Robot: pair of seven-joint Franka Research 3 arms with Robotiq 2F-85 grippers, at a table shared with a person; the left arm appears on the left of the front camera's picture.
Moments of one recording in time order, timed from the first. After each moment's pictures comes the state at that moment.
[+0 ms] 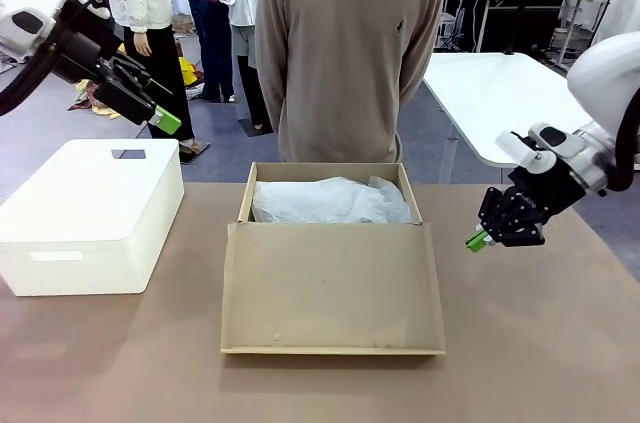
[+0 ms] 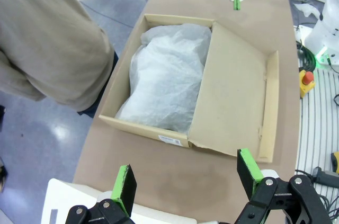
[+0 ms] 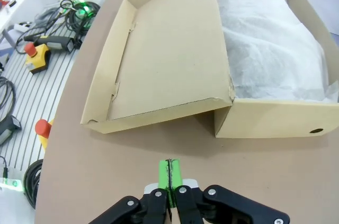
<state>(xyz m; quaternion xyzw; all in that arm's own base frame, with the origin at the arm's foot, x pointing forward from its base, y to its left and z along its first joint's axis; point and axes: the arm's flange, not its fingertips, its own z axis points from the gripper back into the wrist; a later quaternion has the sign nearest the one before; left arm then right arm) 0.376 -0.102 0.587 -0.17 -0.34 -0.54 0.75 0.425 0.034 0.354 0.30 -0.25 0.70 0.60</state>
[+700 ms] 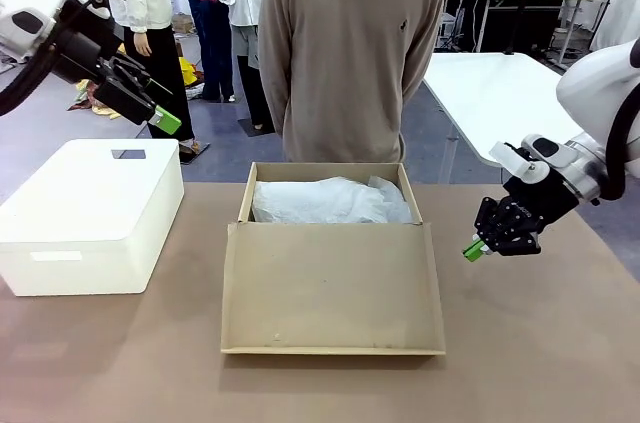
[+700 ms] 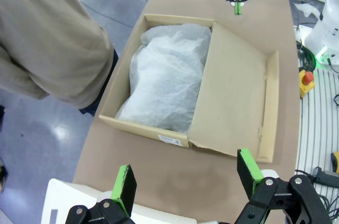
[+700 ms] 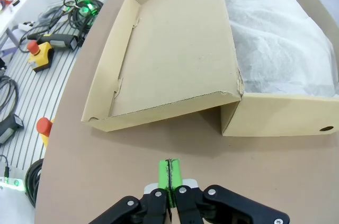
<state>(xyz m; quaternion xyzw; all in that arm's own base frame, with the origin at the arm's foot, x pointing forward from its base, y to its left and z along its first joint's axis) 0.376 -0.102 0.587 -0.17 -0.34 -0.54 0.75 0.425 0.037 0.342 0.31 -0.24 0.70 0.60</state>
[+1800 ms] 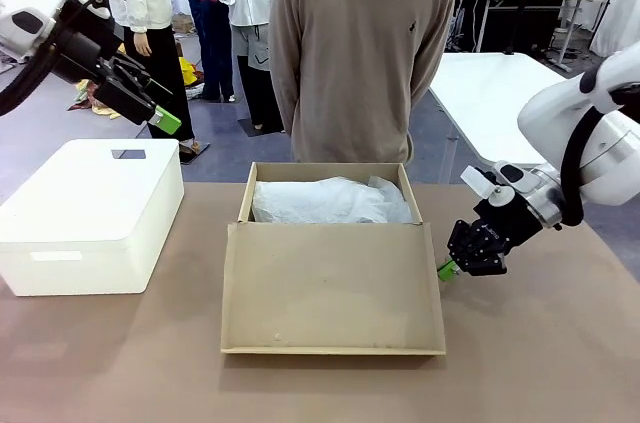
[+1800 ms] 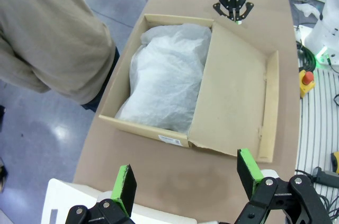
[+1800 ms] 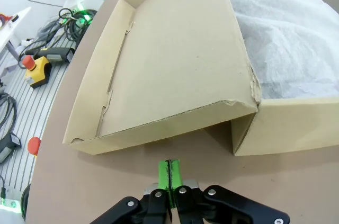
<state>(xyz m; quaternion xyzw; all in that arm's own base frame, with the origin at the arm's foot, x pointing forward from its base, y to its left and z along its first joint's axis) 0.376 -0.102 0.587 -0.17 -0.34 -0.54 0.75 0.433 0.071 0.287 0.35 -0.23 0.68 0.61</state>
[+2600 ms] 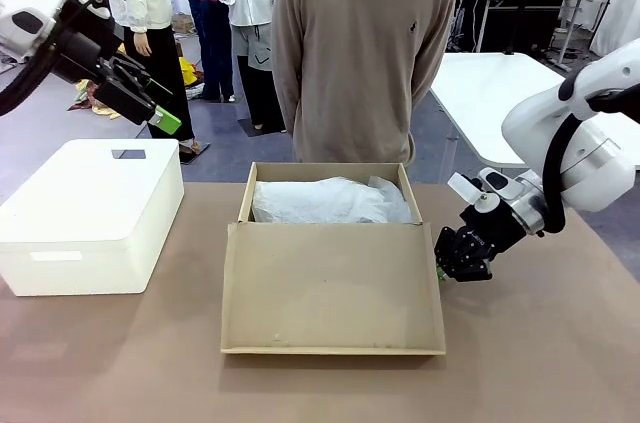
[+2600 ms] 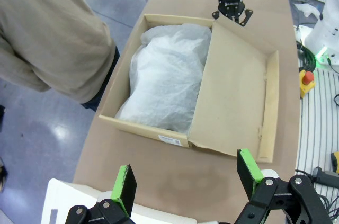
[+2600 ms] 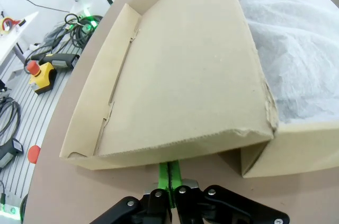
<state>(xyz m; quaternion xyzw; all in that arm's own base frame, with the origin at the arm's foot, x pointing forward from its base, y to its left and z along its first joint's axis) 0.376 -0.102 0.587 -0.17 -0.34 -0.54 0.75 0.435 0.091 0.271 0.38 -0.23 0.68 0.59</state>
